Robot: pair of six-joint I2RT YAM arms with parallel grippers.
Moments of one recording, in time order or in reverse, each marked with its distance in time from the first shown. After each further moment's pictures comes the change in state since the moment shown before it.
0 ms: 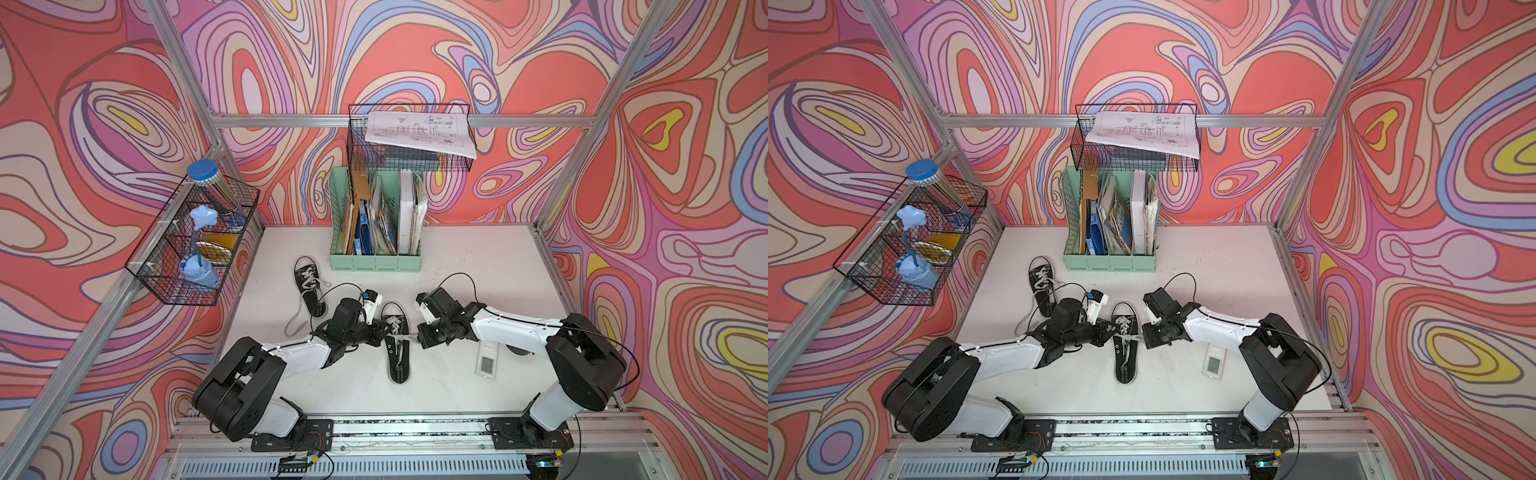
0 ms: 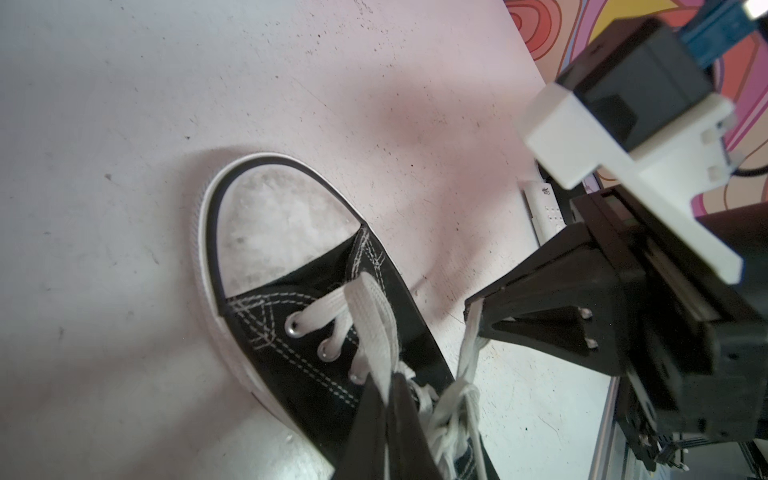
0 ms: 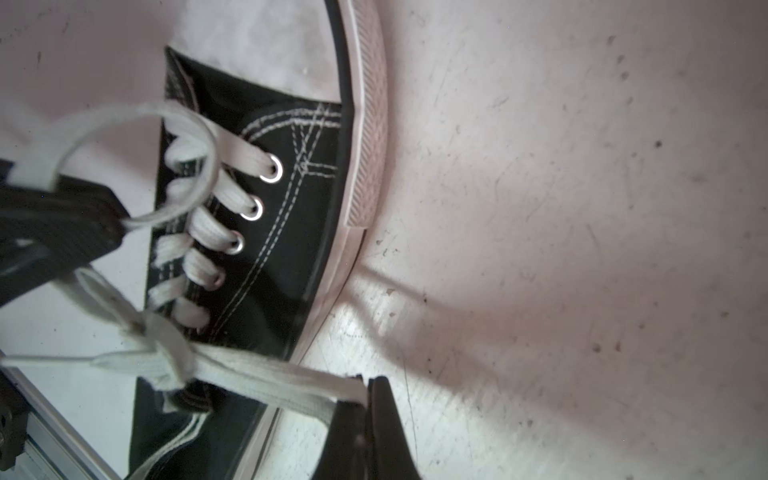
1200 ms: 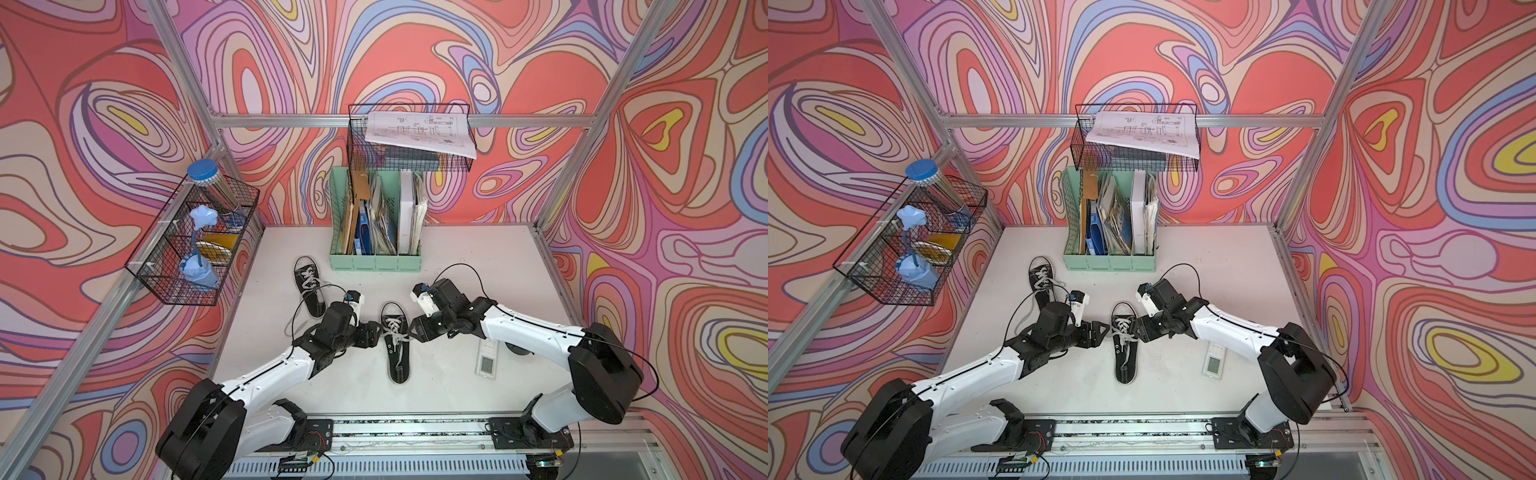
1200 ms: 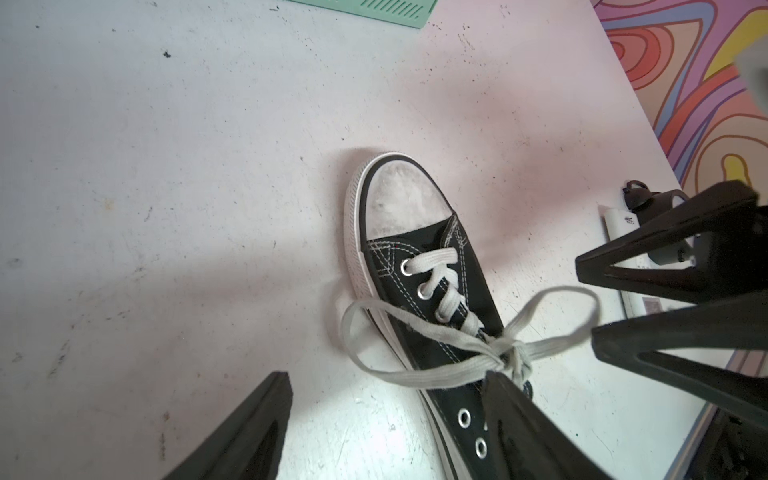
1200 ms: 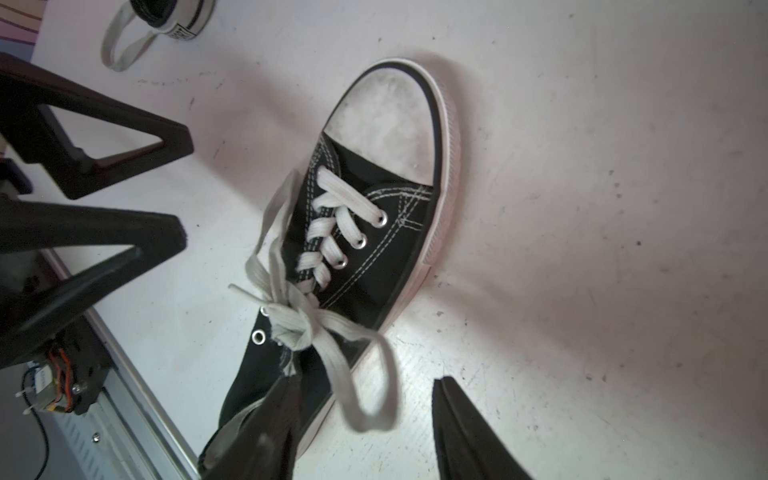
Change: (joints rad) left arm 0.005 -0.276 -0.013 -0.327 -0.248 -0.016; right arm -0.012 -0.093 0.051 -0.003 -0.106 -0.098
